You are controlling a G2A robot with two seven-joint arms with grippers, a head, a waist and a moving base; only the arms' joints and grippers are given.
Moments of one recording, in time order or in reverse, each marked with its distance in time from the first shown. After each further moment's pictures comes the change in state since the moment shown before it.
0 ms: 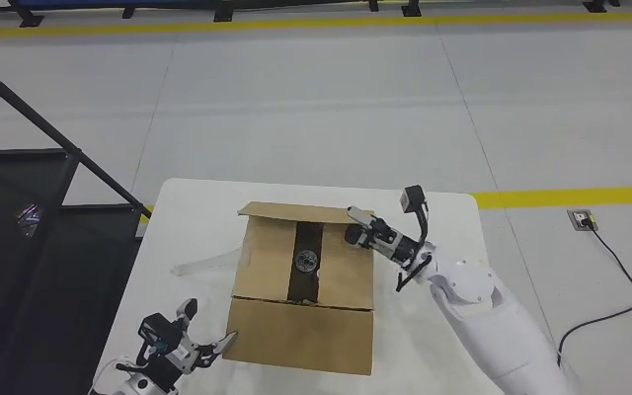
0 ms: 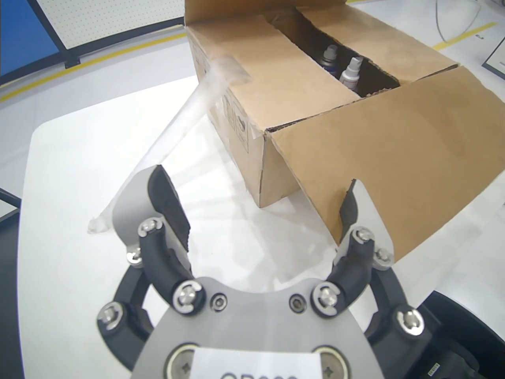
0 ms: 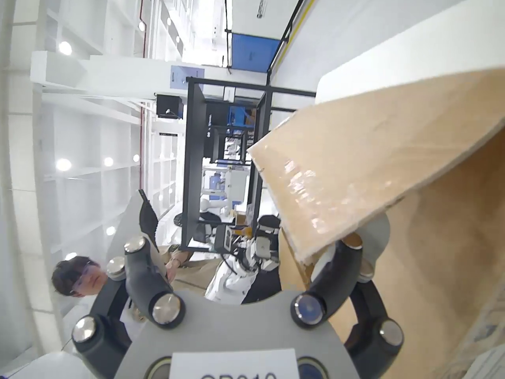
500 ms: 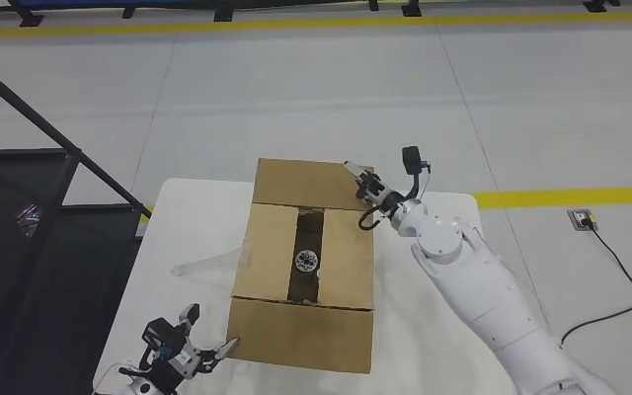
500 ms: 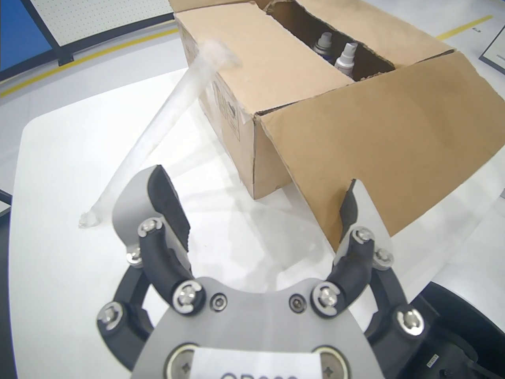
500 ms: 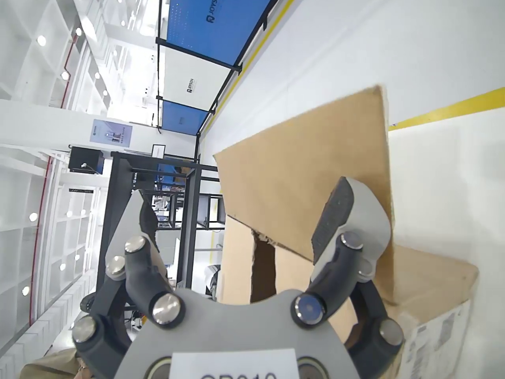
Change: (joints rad) left arm 0.012 0.005 0.010 0.018 0.025 -0.002 0.021; right arm 0.326 -0.121 -0.166 0.407 -0.117 0.103 -0.239
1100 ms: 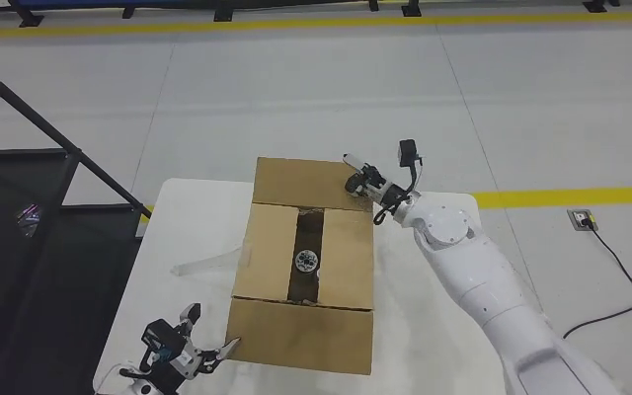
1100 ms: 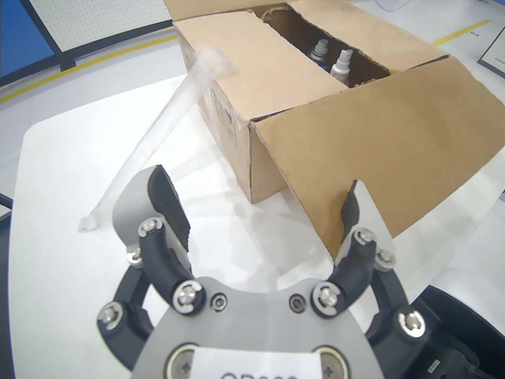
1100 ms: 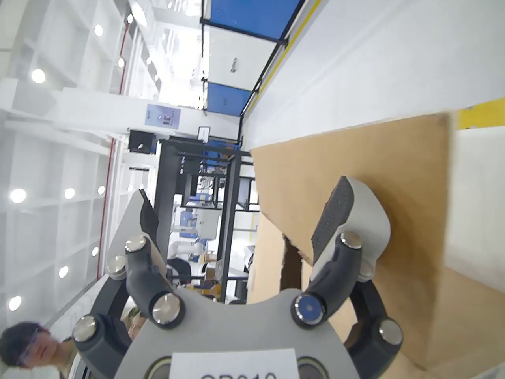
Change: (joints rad) left arm 0.008 0.003 0.008 -0.021 -0.003 0.017 0.037; right arm 0.093 -0.077 0.016 0.257 0.219 -0.336 0.327
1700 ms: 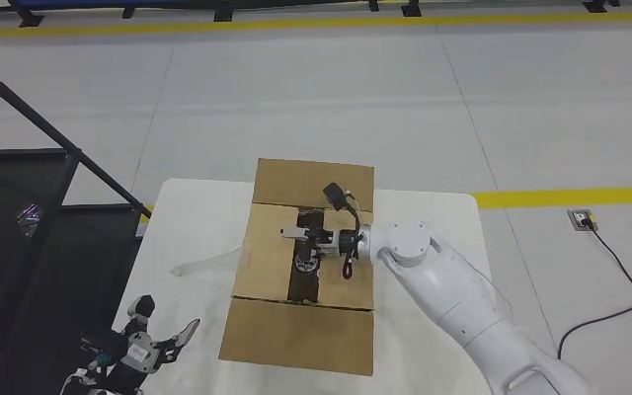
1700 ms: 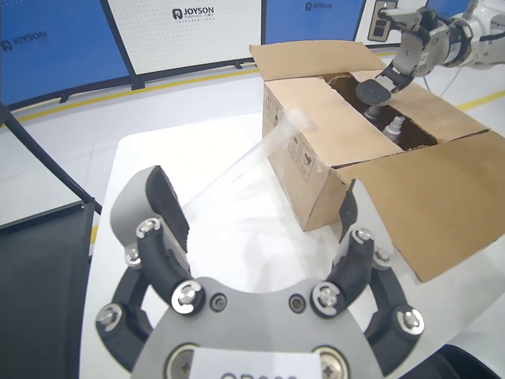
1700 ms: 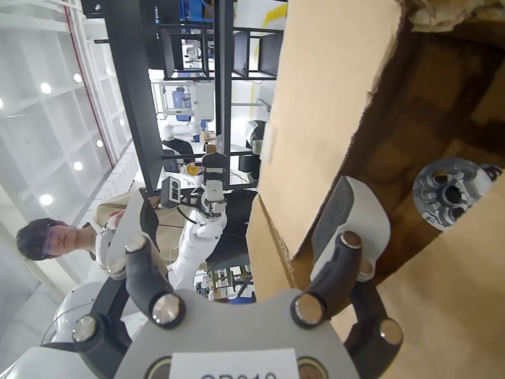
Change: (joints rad) left arm 0.067 0.000 -0.139 -0.025 -0.138 0.073 0.093; right arm -0.056 -0.047 -0.139 -0.144 -0.060 0.227 0.301
